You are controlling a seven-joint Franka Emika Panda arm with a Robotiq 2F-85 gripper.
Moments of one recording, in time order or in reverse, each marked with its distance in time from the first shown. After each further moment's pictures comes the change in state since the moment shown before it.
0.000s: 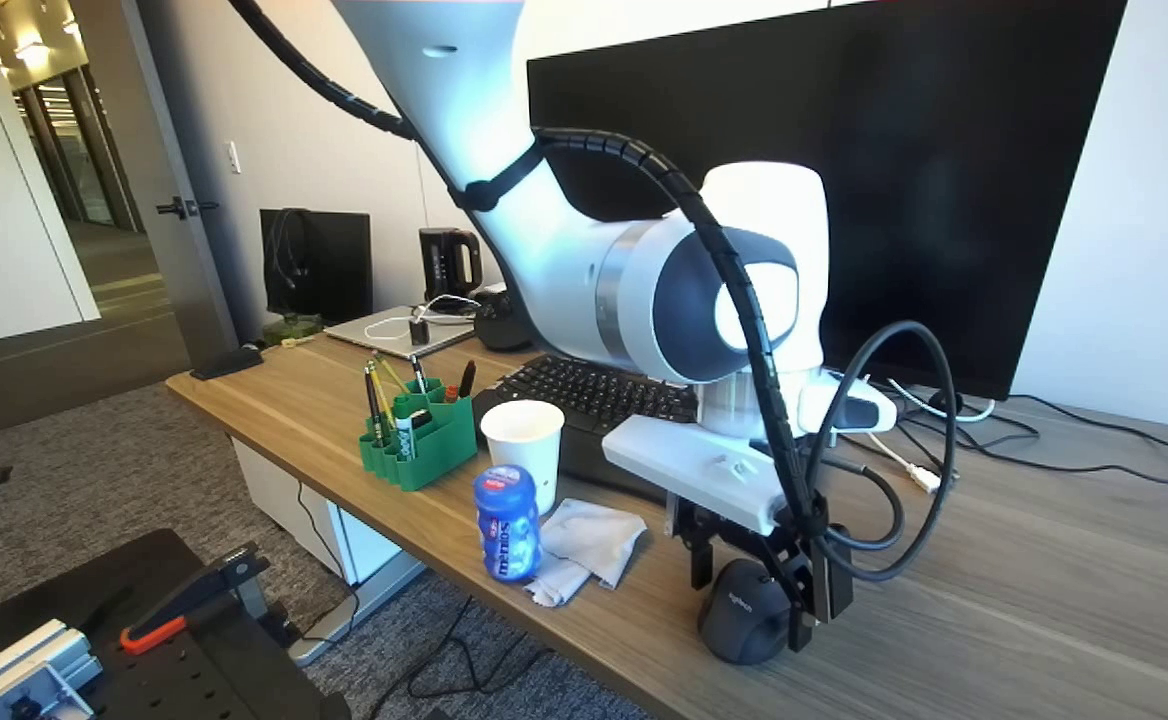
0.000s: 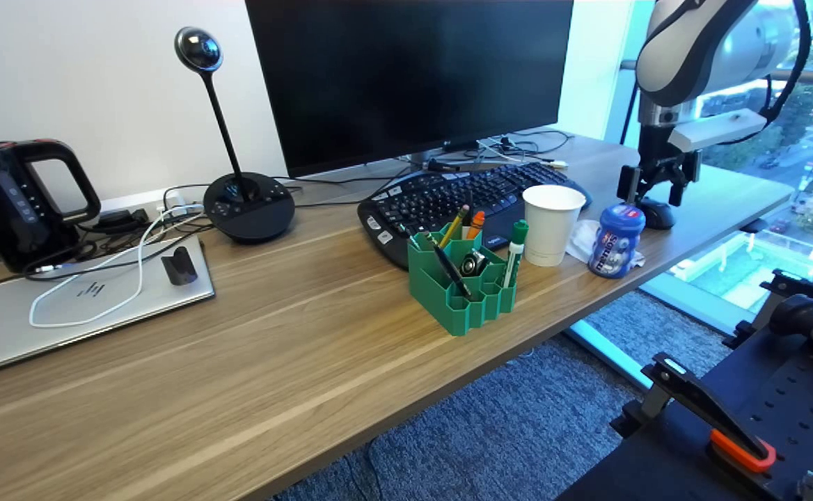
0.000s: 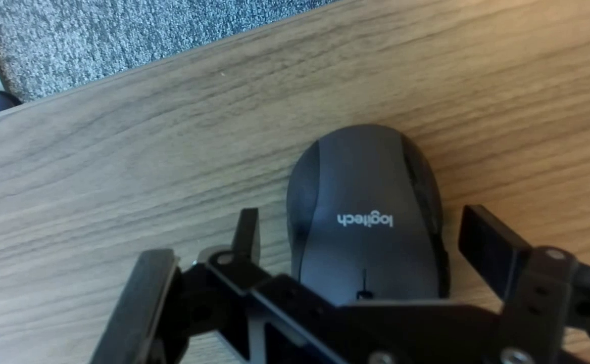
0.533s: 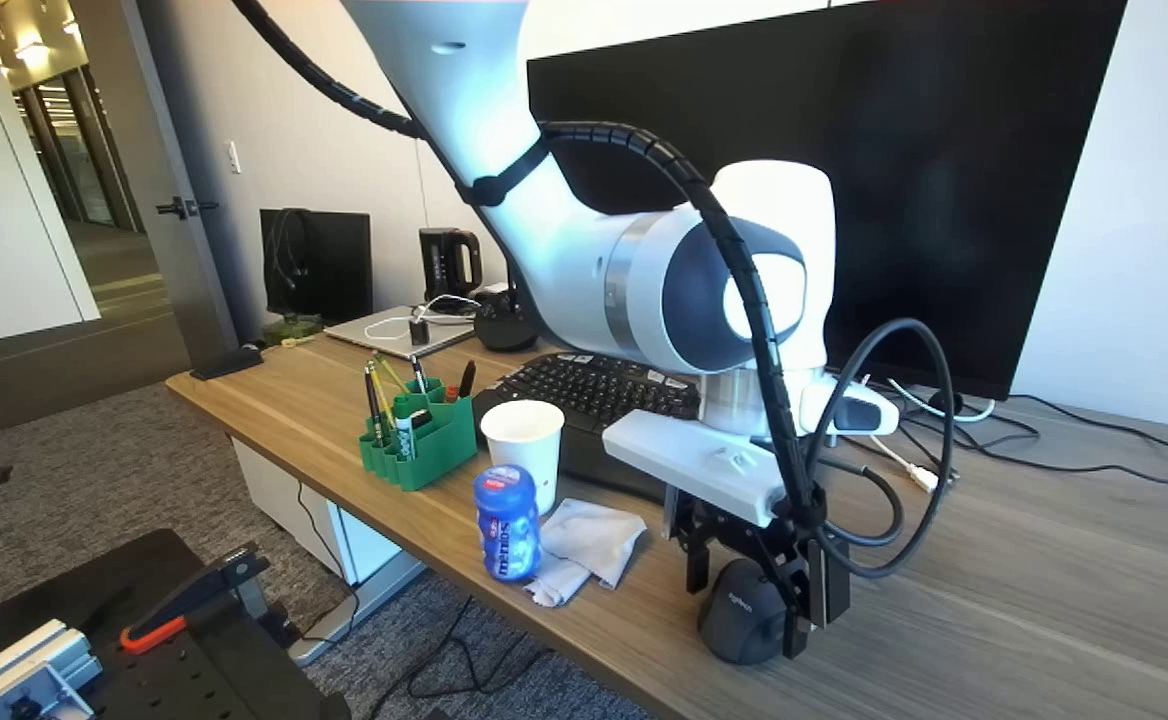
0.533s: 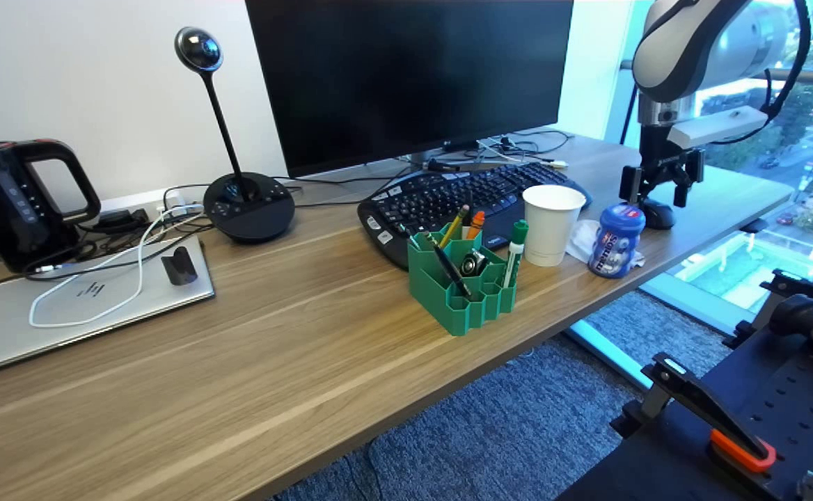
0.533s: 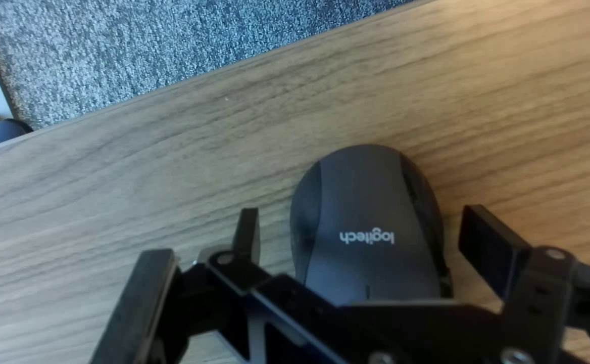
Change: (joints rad) arm 0.000 0.006 -0.001 0.027 0.000 -0.078 0.018
